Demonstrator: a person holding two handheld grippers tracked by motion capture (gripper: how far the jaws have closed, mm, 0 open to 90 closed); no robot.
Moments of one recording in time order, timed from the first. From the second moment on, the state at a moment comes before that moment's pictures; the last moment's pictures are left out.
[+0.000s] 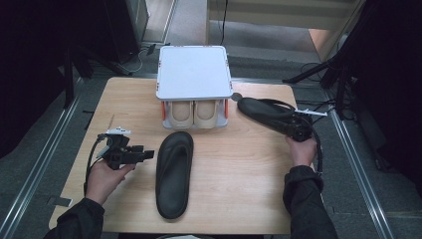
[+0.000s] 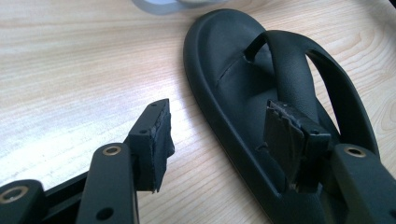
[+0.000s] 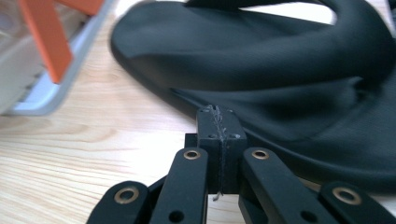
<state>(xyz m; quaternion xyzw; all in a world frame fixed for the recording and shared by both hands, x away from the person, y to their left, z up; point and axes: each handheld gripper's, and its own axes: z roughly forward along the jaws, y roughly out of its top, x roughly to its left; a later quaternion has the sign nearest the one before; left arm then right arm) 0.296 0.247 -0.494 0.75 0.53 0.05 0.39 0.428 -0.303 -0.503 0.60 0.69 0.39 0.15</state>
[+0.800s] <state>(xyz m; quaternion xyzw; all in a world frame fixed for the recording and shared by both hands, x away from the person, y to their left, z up) 0.281 0.258 -0.493 0.75 0.54 0.06 0.39 0.484 -0.226 -0.500 0.59 0.69 0.38 0.16</state>
